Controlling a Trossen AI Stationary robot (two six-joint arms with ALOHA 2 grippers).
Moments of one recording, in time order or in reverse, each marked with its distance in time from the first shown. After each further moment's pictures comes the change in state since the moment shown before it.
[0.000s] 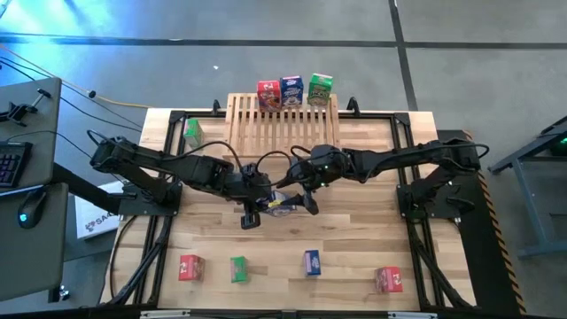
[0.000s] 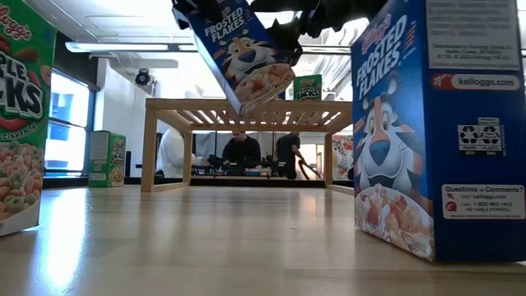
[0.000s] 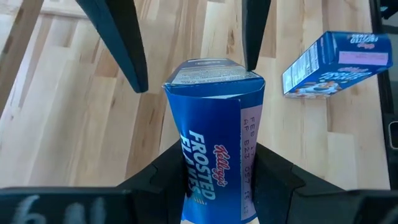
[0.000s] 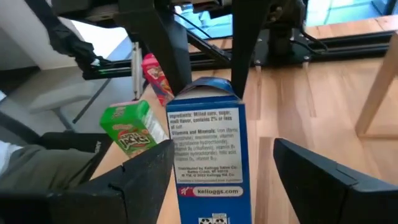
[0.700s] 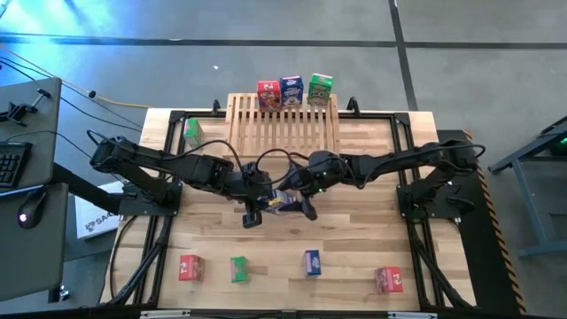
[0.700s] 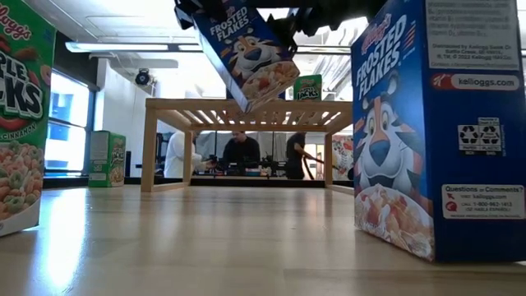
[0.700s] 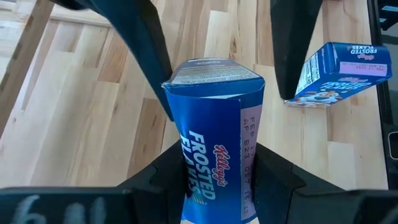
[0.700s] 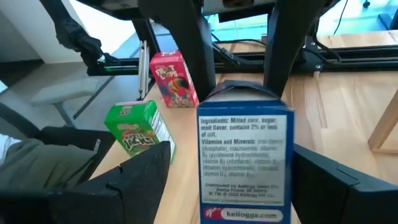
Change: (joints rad) left arm 0.001 0.000 0.000 0.017 -0.006 -0.010; right arm 0.041 0.029 -0.001 0.055 0.022 -0.035
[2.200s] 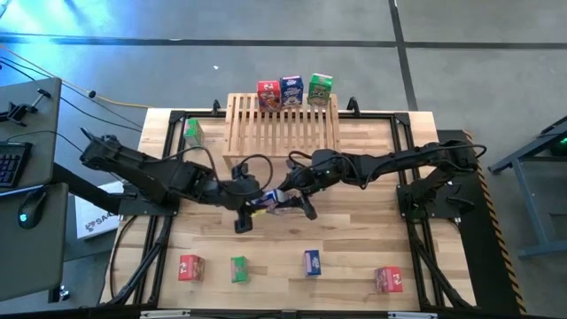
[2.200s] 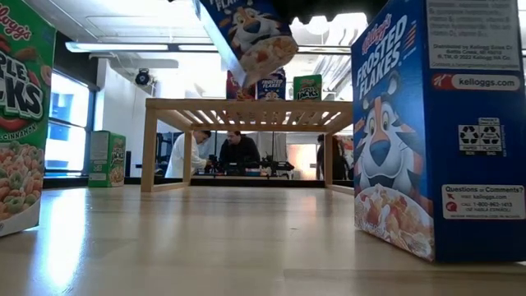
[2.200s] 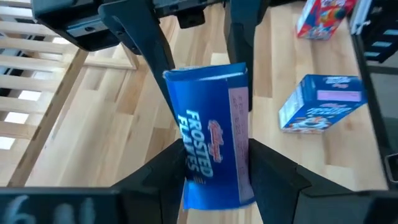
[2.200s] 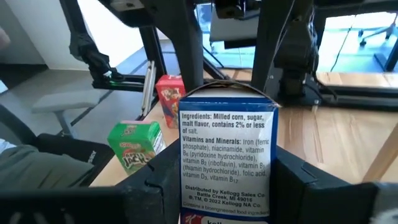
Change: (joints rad) left arm -0.129 -0.117 -0.053 0.069 -0.184 -0.027; right arm -0.008 -0.010 -0.001 0.083 -0.011 -0.064
